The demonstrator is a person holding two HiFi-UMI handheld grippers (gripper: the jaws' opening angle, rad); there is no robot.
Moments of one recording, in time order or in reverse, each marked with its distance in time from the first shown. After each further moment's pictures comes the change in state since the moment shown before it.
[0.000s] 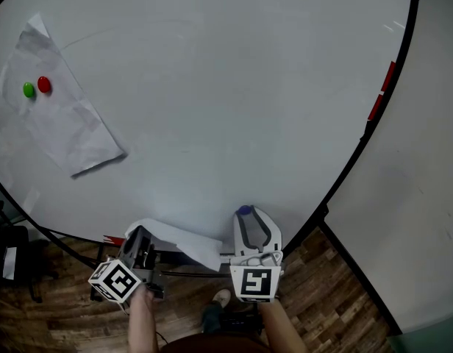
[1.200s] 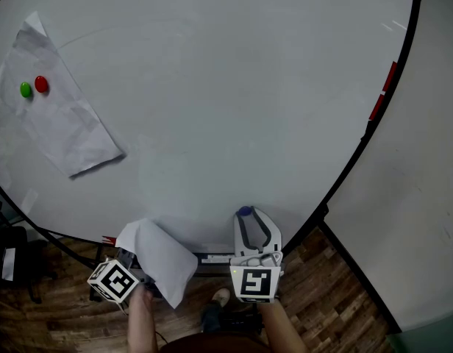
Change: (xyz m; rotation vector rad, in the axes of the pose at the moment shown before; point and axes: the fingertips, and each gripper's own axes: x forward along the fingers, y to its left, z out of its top) left arm 0.001 0.004 0.003 -0.029 -0.013 -0.014; right arm 0.000 0.001 -0.007 0.000 0.042 -0.006
